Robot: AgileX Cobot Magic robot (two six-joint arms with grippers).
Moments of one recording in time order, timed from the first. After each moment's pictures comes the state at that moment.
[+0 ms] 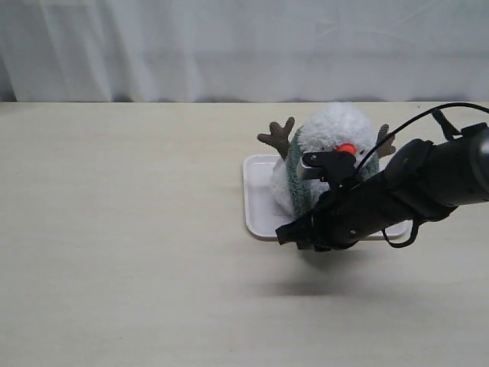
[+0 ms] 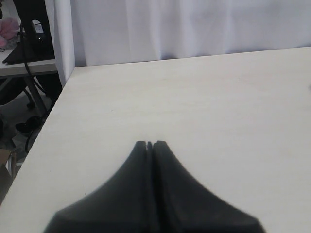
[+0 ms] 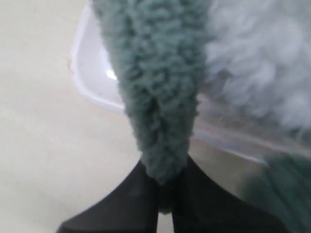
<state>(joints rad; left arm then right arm) -0.04 0.00 0.00 0.04 0.34 0.05 0.35 1.87 -0.88 0.85 0.32 -0.71</state>
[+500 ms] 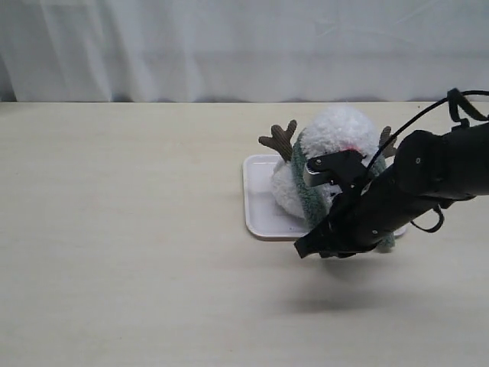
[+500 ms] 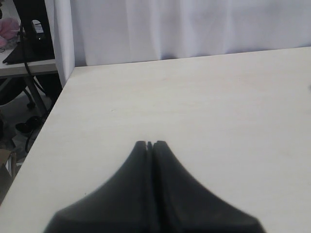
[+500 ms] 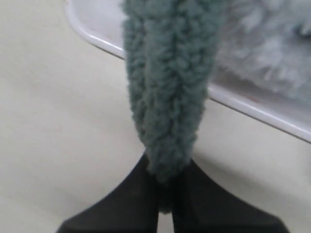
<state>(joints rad) -0.04 0.00 0.00 0.04 0.34 0.05 0.35 1.78 -0.88 0.35 0.45 -0.37</state>
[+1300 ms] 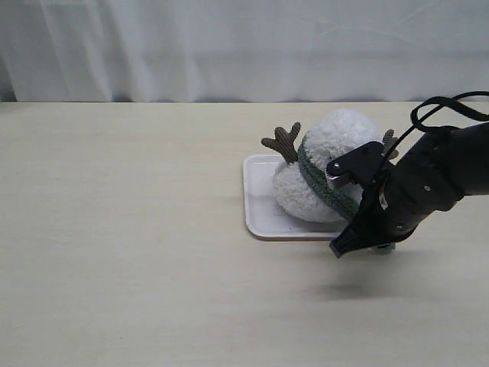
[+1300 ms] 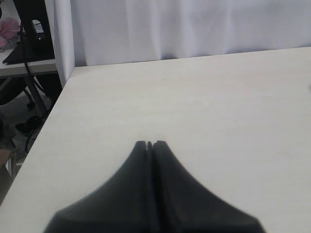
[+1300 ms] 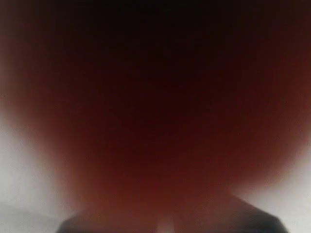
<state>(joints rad) -0.04 0.00 0.00 0.04 0.34 0.05 0.35 1.79 -0.88 -0.45 0.47 0.28</state>
